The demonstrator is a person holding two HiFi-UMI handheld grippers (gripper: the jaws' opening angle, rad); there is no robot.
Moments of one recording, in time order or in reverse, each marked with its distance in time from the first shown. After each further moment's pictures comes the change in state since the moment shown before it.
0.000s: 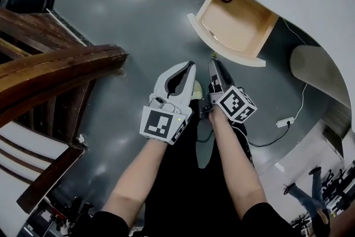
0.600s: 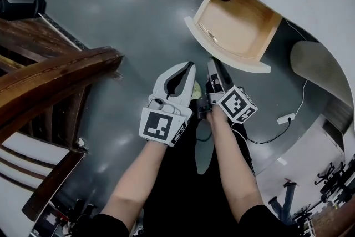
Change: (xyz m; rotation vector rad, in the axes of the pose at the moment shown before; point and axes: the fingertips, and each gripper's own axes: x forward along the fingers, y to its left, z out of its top) left arm 0.024 0.014 -0.023 -0.026 0.032 -0.031; right arm 0.022 -0.011 0.006 0.060 -0.036 -0.003
